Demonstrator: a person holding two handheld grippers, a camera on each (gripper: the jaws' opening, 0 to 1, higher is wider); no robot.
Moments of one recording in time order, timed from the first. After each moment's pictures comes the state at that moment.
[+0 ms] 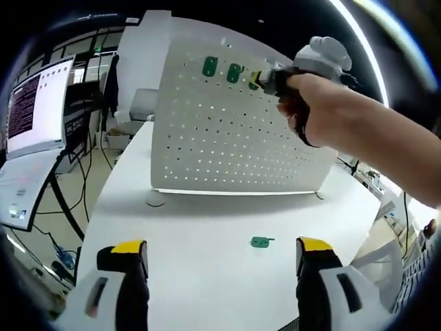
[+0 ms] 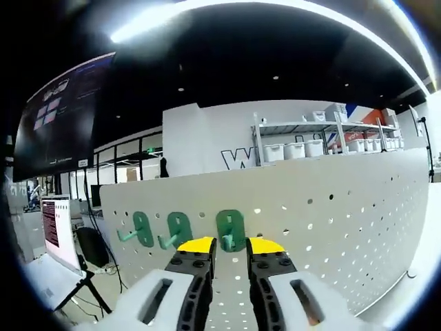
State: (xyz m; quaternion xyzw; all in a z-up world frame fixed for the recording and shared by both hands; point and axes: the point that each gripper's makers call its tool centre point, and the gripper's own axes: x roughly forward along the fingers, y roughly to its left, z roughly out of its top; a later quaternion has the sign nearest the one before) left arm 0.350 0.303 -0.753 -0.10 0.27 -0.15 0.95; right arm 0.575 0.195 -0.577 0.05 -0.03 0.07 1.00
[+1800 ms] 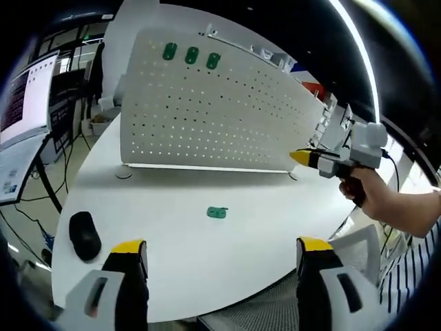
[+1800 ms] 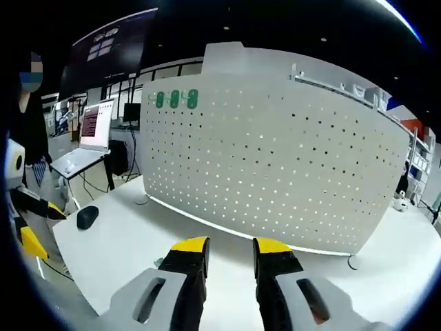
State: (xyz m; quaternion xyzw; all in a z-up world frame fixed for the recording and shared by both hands) left arm 0.281 0.238 -0.756 -0.10 0.31 -0.20 0.92; right arm 0.404 0.026 -0.721 -0.11 0.18 0.18 0.96
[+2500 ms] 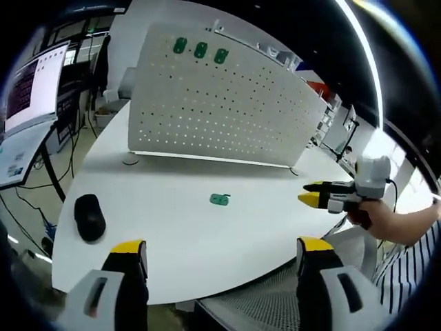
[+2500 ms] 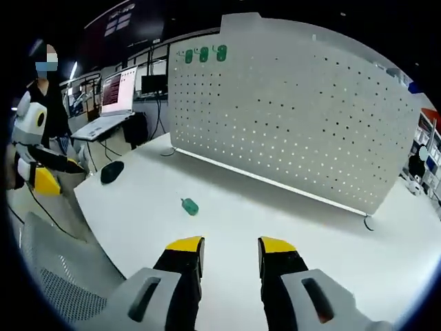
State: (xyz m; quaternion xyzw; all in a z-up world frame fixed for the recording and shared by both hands) left arm 0.259 0.249 -0.764 -0.12 0.33 -0.19 0.92; right arm 0.332 0.016 -0.783 -0.11 0.28 0.22 0.93
